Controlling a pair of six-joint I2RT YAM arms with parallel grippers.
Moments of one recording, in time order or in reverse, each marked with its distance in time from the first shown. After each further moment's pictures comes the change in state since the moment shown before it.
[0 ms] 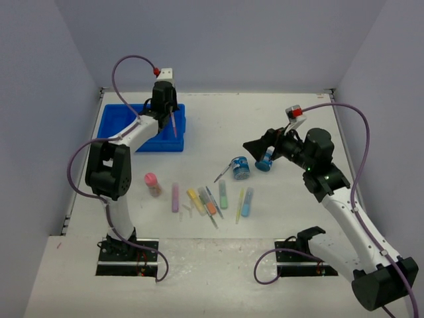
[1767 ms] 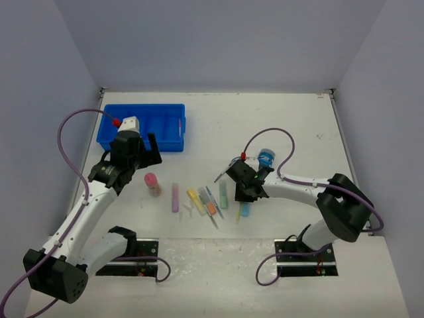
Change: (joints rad) left arm -0.013 -0.947 -0.575 -0.652 0.023 -0.239; right arm 0.524 0.610 -0.033 -0.410 0.662 0.510
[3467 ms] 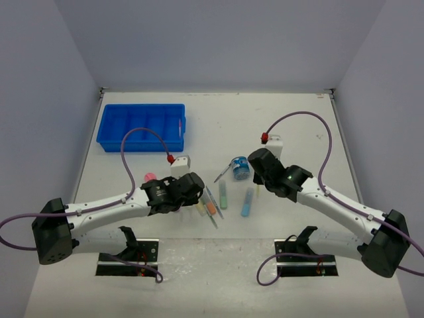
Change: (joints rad) left arm -0.754 0.213 -0.108 -0.026 -0.225 -0.624; right arm -0.058 -0.384 0.053 -0.115 0.304 -0.212
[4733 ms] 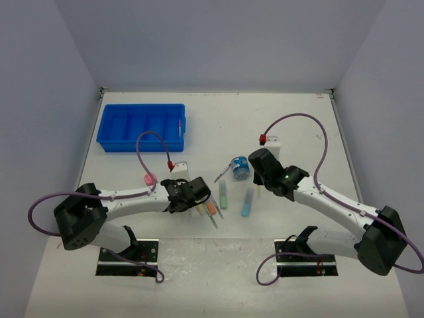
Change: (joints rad) left arm 0.028 0.226 -0.031 -0.019 -0.084 -0.147; right arm -0.045 0.033 -0.057 0.088 -0.039 -0.072
